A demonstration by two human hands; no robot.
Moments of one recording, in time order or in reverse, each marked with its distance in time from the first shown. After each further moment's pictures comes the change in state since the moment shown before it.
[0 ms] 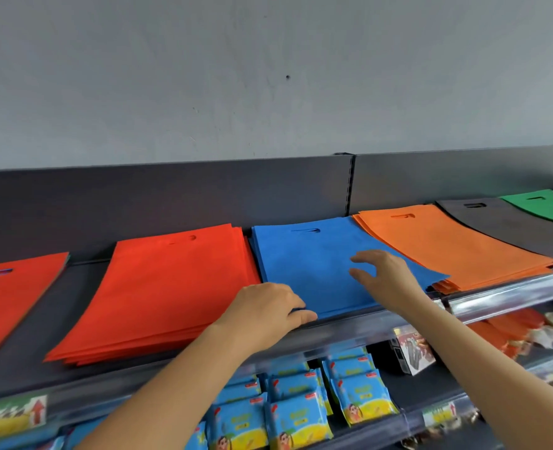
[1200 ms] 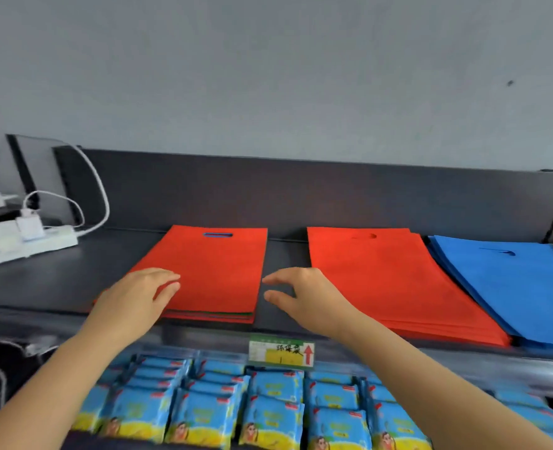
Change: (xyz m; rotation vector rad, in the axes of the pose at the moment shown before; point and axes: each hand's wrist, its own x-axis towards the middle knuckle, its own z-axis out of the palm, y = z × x) left_hand -0.362 -0.298 -0.047 0.020 0.381 -0.804; right_hand -0.089 -0.367 0.184 0.166 -0.387 -0.700
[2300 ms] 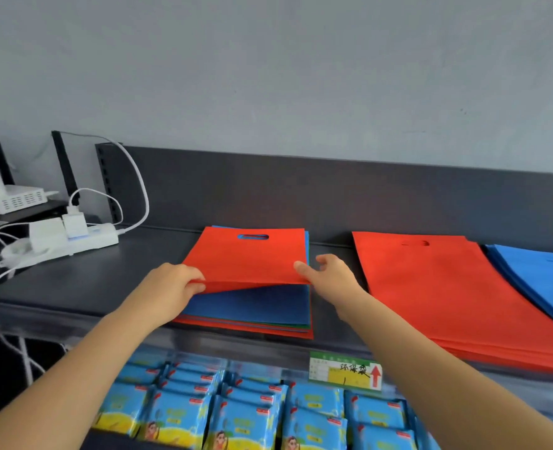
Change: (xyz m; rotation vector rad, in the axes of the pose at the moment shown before) left_hand 0.034 -0.055 -0.008 0.014 -0.147 -0.017; right_hand 0.086 -0.008 0.053 0.466 0.154 0.608
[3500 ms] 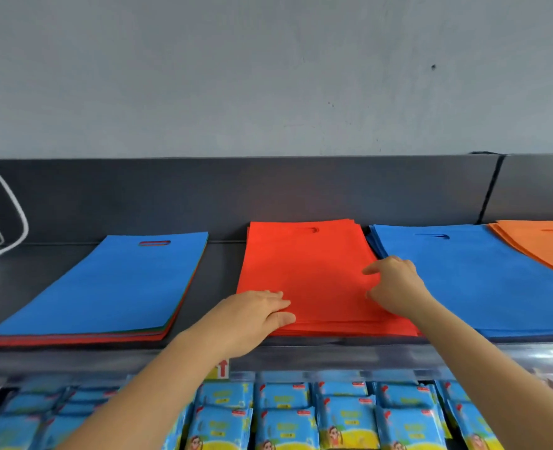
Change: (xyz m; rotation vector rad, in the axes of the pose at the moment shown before) left_hand -0.007 0.291 0.076 -0.045 -0.368 0.478; right_hand -0.027 0.148 -0.258 -0.628 0.196 0.039
